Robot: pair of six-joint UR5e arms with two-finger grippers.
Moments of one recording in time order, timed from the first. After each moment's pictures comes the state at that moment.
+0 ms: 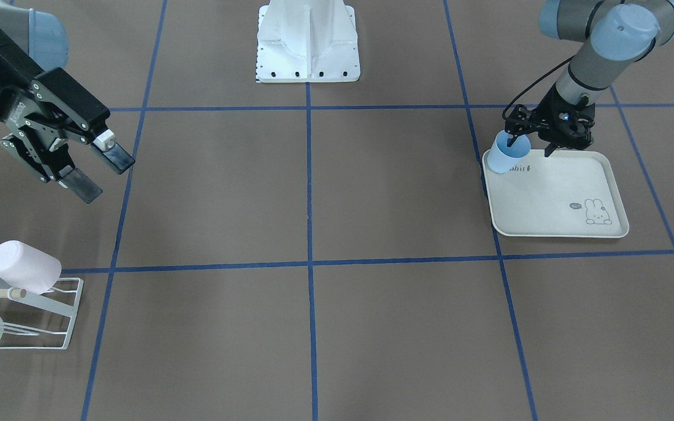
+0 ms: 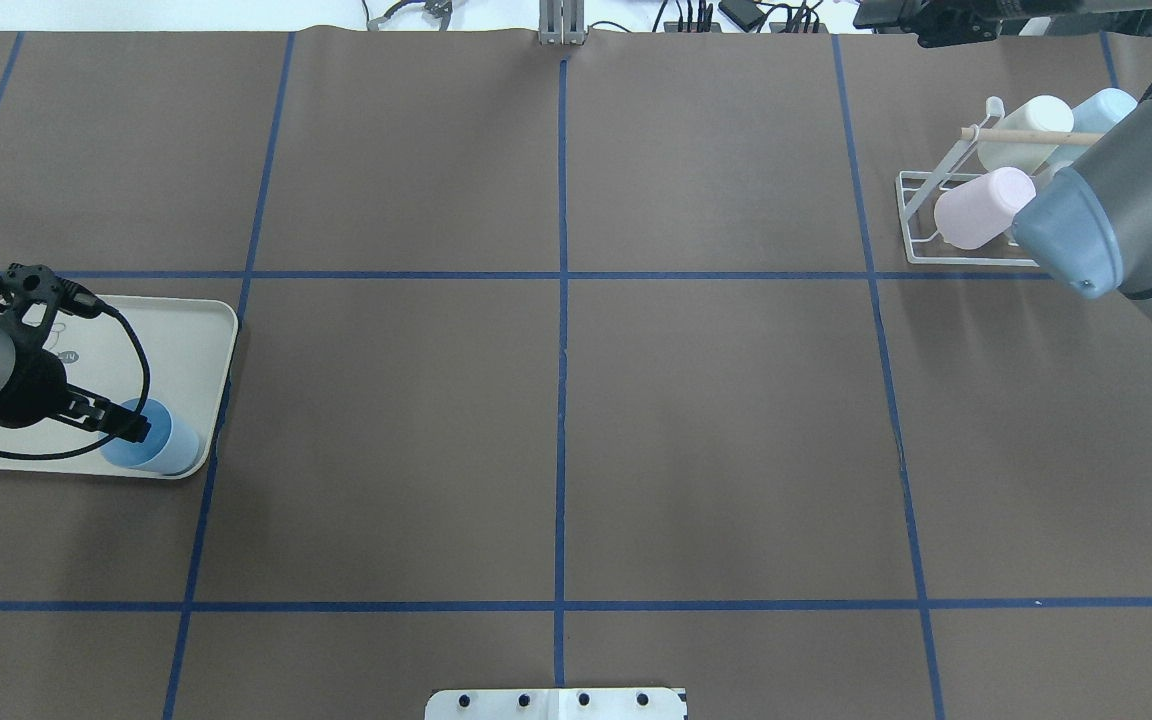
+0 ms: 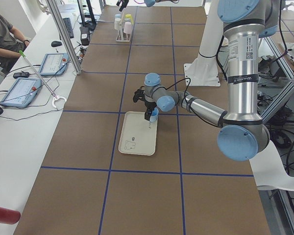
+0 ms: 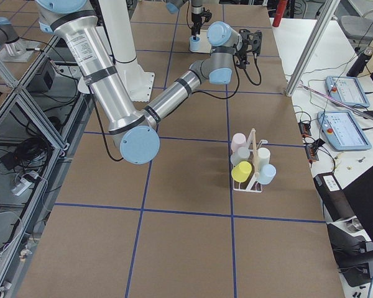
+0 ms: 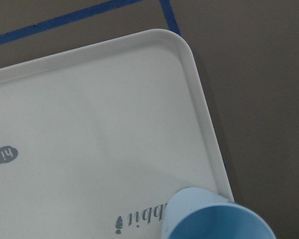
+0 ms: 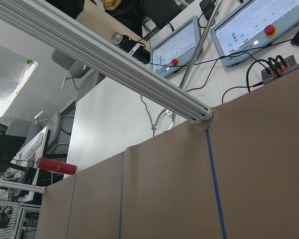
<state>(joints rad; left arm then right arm) -0.77 -1.49 -1.95 -1.96 -2.07 -0.68 1.08 -1.10 1.81 -0.72 2.09 1.59</state>
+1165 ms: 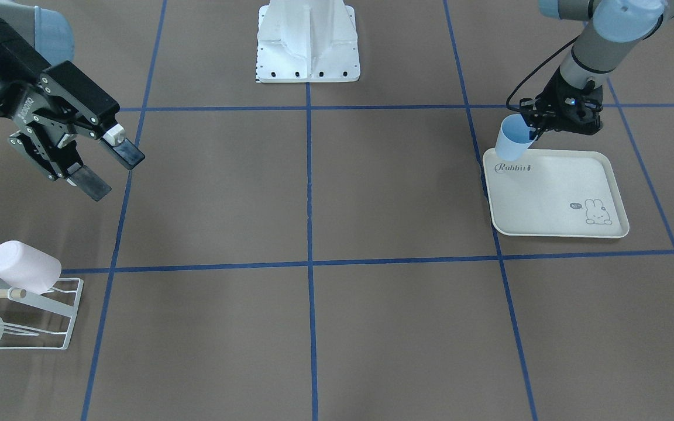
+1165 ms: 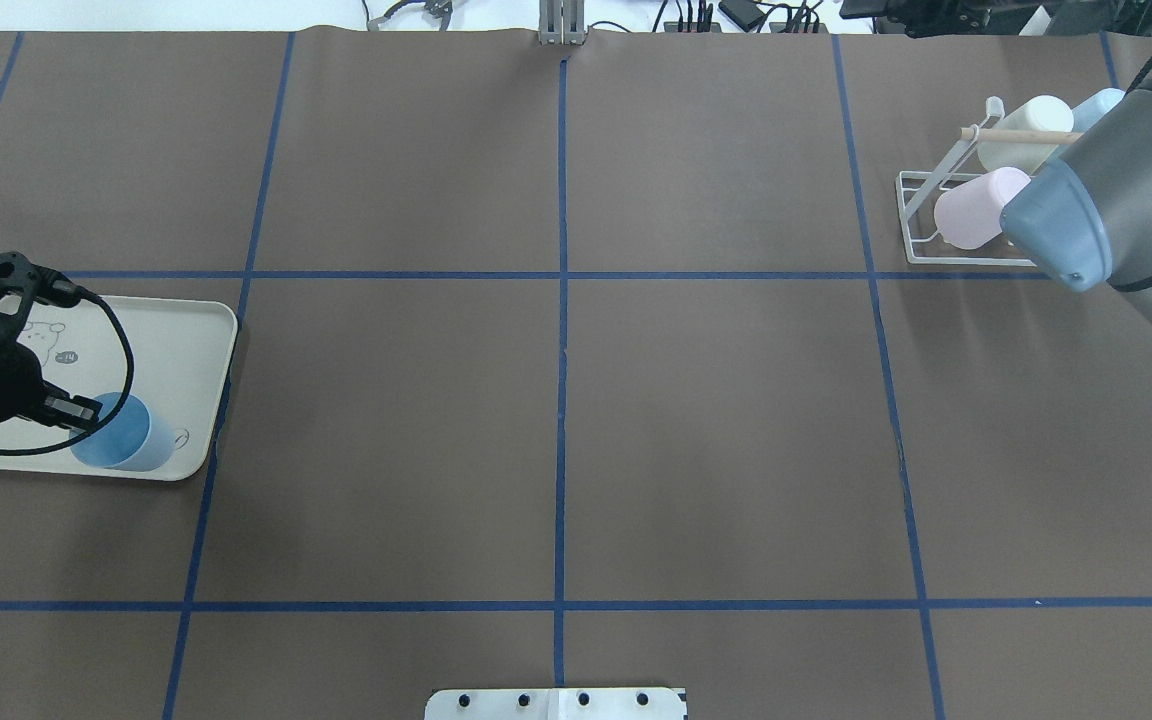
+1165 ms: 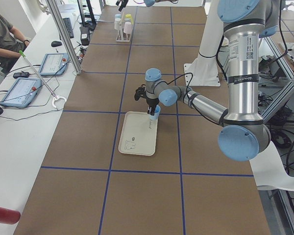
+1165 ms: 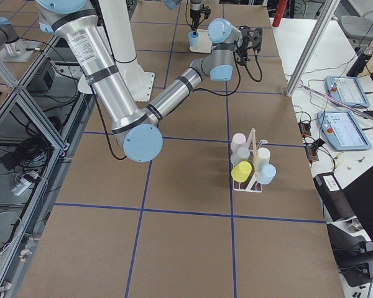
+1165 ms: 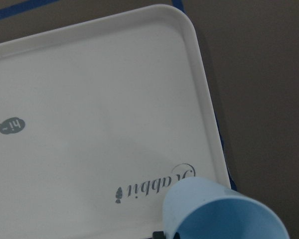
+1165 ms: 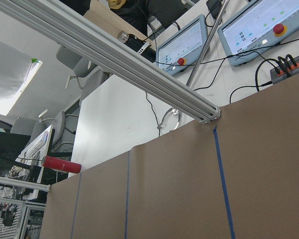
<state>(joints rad) -0.82 -1.50 -2.10 -1.70 -2.07 -0.68 1.08 -1.07 1.81 -0.73 2.09 1.59</state>
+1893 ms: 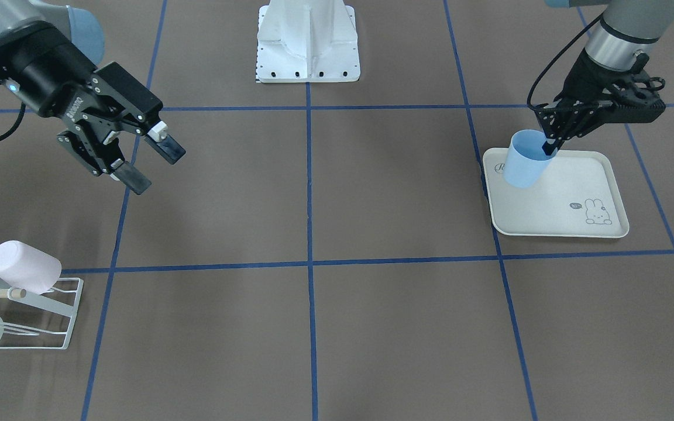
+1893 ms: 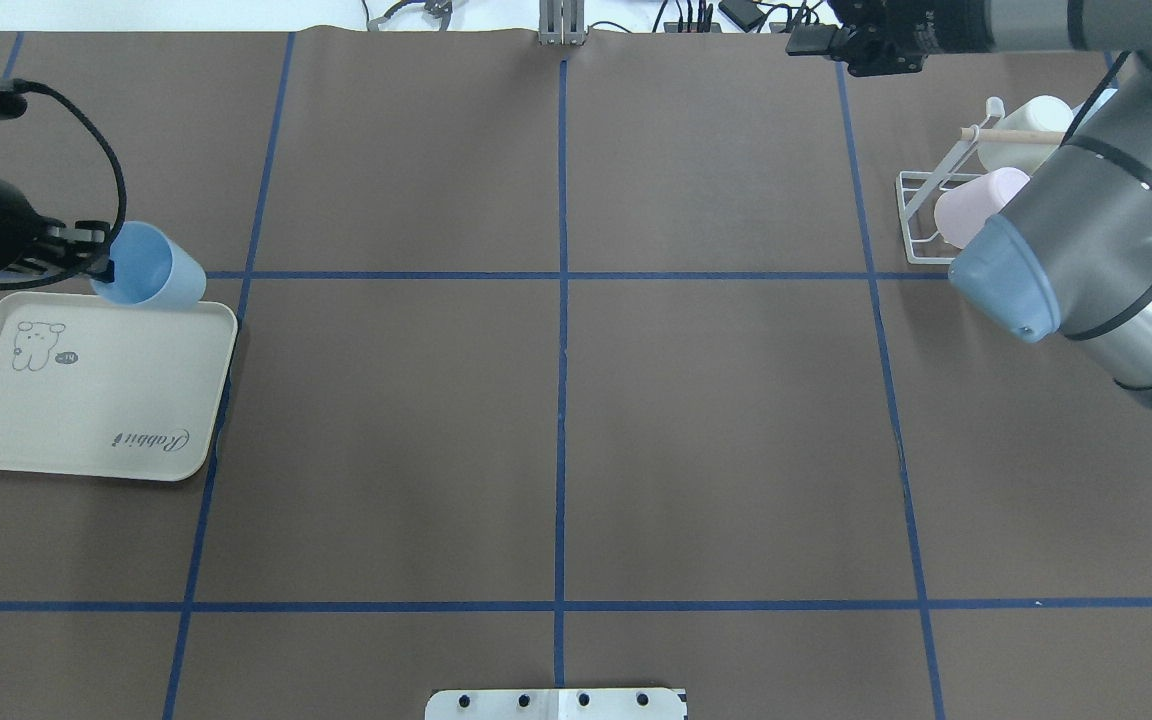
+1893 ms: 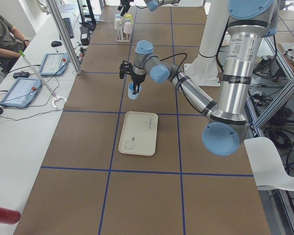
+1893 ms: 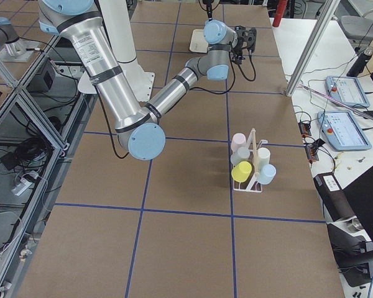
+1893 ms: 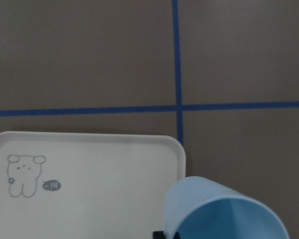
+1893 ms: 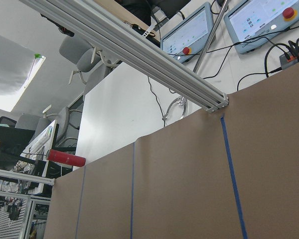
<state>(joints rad) -0.96 -1.75 -2.12 -1.65 -2.03 -1.05 0.96 -1.07 1.83 -0.71 1.95 1.65</state>
